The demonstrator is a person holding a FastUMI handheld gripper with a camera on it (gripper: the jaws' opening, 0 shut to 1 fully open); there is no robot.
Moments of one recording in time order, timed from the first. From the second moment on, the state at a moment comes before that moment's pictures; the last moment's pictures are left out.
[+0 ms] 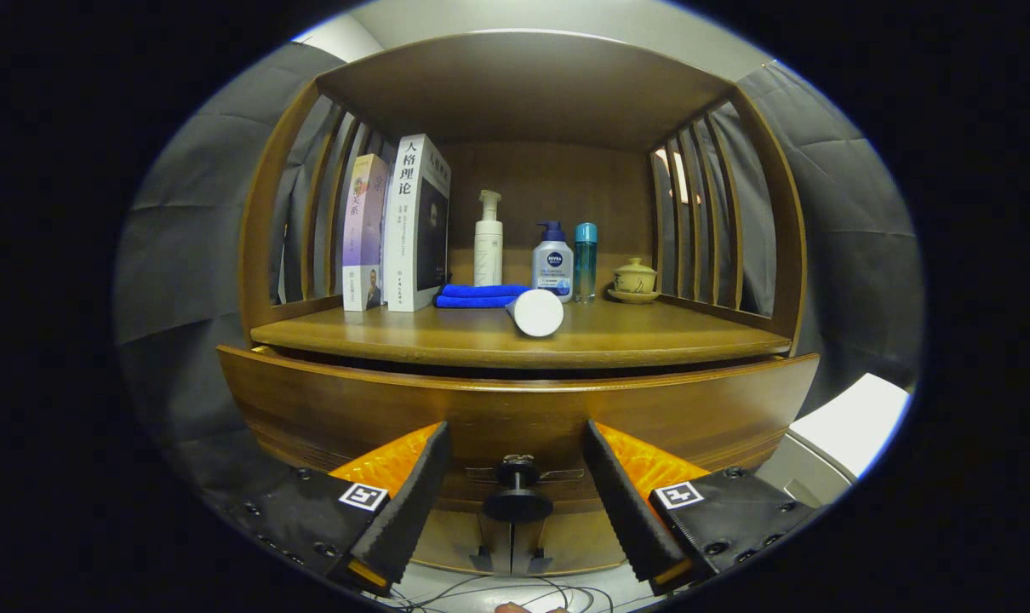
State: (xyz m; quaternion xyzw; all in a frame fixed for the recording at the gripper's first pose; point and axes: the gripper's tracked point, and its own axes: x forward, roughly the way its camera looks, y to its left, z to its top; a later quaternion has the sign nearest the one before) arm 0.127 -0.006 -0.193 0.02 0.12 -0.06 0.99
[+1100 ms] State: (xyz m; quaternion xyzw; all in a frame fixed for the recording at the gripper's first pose) arm 0.095 -0.010 -0.080 0.09 0.05 -0.04 0.99
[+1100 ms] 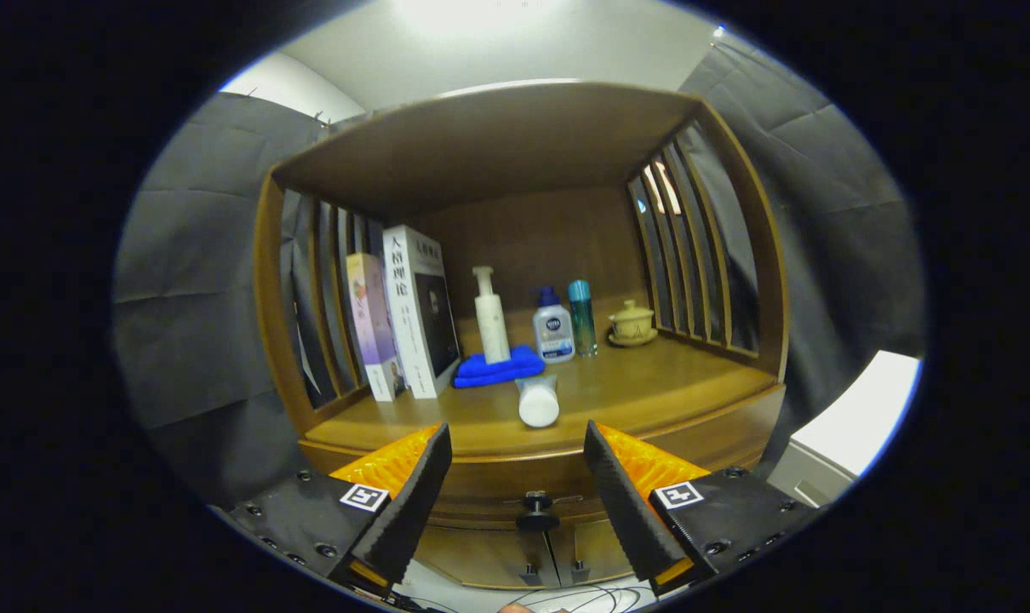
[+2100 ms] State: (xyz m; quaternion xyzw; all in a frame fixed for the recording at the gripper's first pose) arm -0.059 -0.076 0.090 0.03 -0.04 -0.07 1.00
